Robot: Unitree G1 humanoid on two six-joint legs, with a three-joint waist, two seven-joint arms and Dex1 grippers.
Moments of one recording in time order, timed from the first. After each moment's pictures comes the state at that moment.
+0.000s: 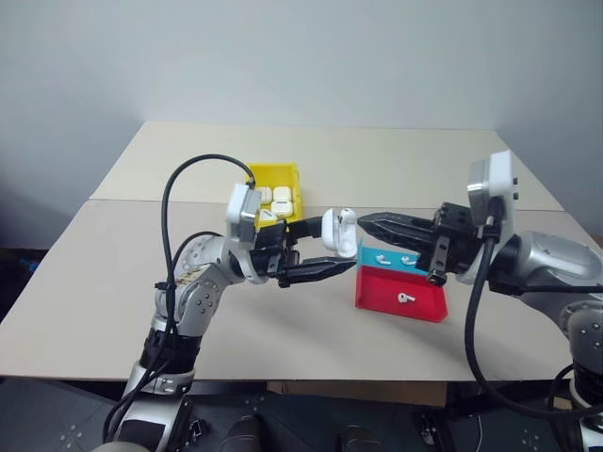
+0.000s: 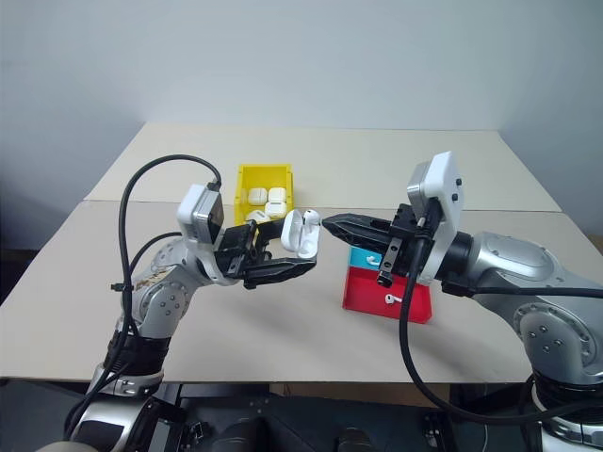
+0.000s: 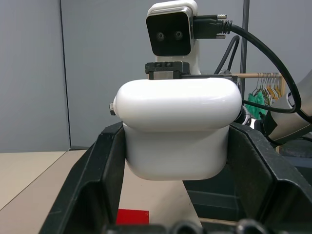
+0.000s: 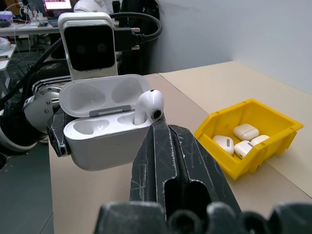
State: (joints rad) left arm -0.62 0.30 -0.05 -0.11 -0.74 0.38 -1.21; right arm -0.50 -0.80 -0.21 -0.60 1.07 0.82 0.59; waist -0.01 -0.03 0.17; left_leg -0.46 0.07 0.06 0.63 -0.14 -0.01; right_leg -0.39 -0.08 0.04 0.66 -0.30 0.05
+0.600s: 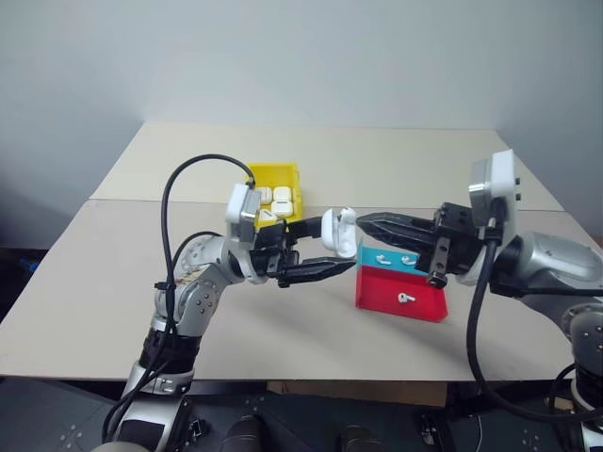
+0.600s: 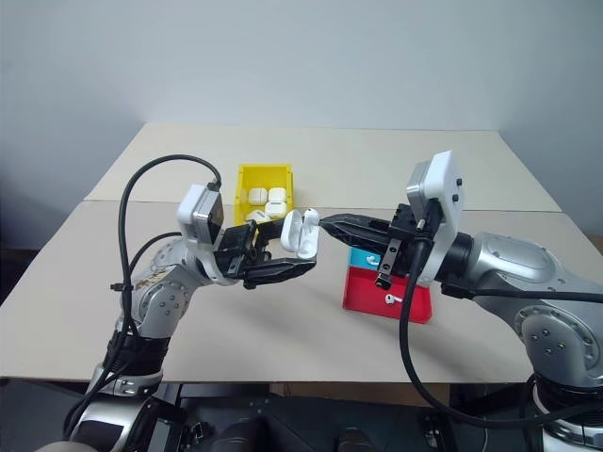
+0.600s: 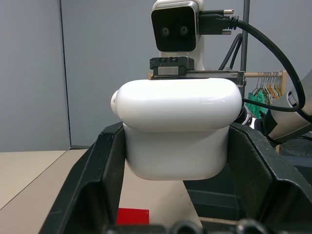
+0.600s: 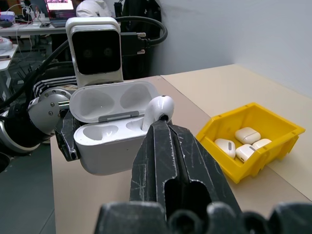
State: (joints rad) left arm -0.62 0.30 -0.05 -0.11 -0.74 0.38 -1.21; right arm -0.50 -0.80 -0.21 -0.62 1.09 0.82 0.56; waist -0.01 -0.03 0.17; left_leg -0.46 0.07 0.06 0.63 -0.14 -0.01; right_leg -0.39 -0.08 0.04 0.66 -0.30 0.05
